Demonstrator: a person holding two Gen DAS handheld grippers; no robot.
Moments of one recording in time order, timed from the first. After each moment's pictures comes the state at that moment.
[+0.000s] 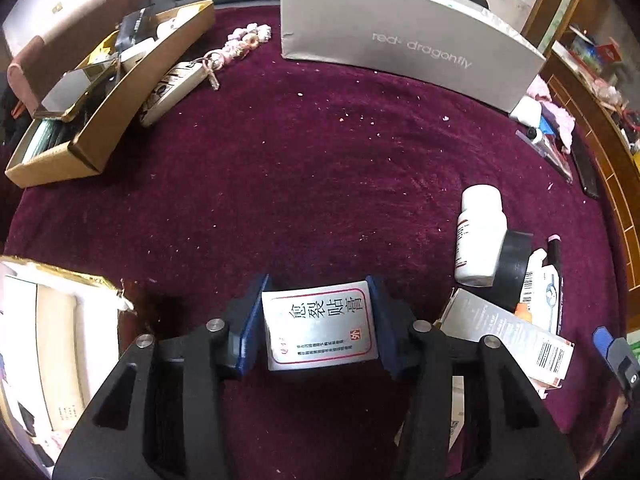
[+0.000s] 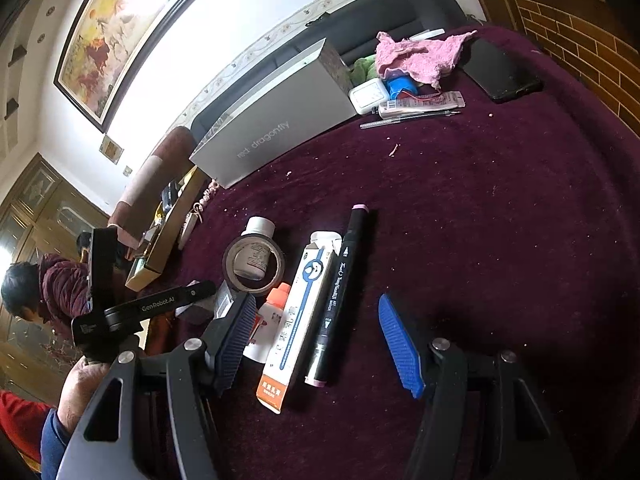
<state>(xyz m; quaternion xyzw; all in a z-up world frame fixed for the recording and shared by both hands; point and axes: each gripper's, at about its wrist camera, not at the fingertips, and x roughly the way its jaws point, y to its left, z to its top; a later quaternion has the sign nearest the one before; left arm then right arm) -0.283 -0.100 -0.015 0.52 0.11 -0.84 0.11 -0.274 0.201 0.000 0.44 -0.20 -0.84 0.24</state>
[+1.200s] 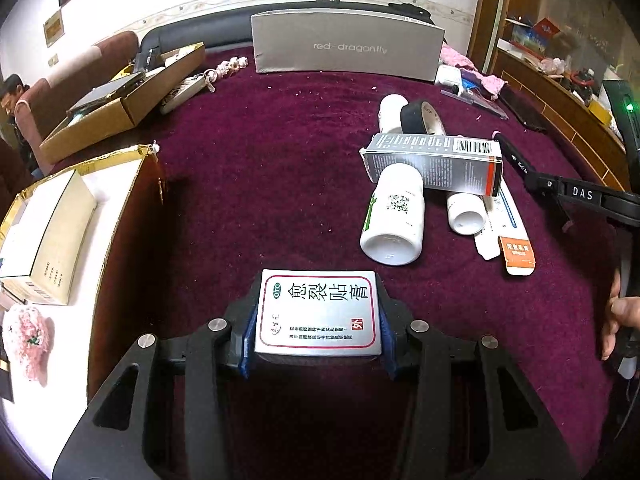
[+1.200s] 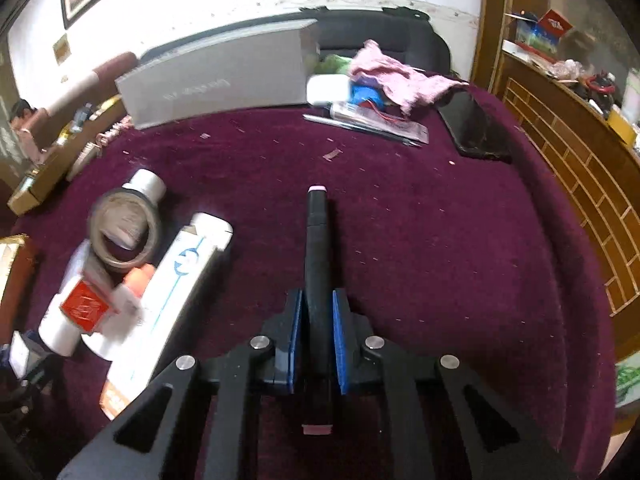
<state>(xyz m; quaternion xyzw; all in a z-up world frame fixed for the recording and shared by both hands) -0.159 -0.042 -0.033 0.43 0.05 -0.90 0.07 -0.293 0.174 -0.025 0.43 0.04 -0.89 0.13</state>
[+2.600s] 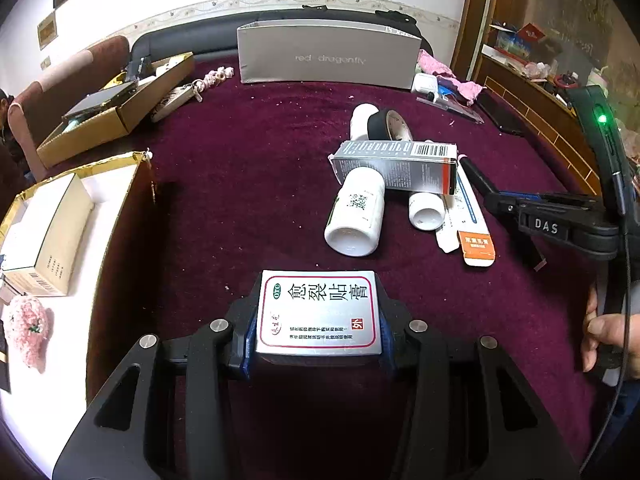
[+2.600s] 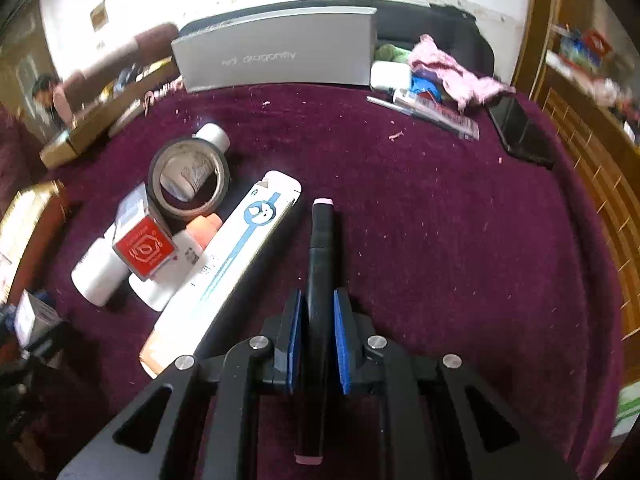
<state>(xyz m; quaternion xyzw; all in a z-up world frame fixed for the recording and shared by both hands) -0.142 -0.029 -0.019 0.41 0.06 -0.91 0.05 -0.268 0.146 -0.027 0.45 0.10 -0.87 0.18</state>
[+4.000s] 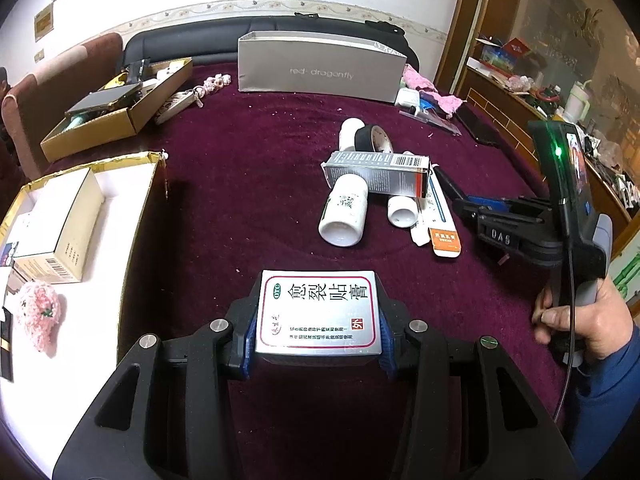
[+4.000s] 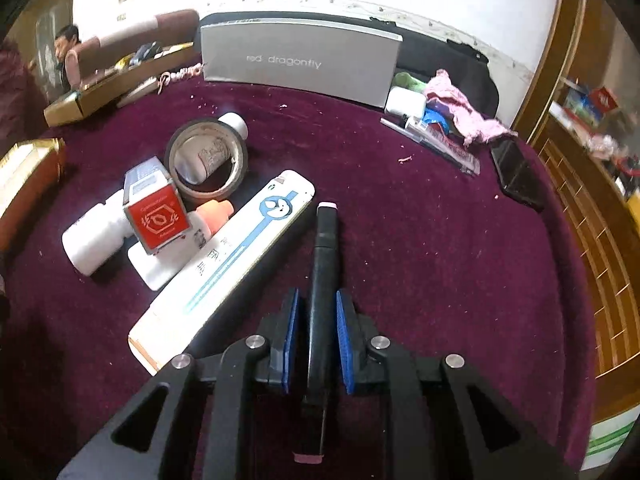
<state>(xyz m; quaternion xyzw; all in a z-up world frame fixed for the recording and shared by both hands) -0.115 -0.037 0.001 0.40 0.08 -0.91 0.02 -0.261 0.141 -0.035 0.41 0.13 -0.88 0.19</state>
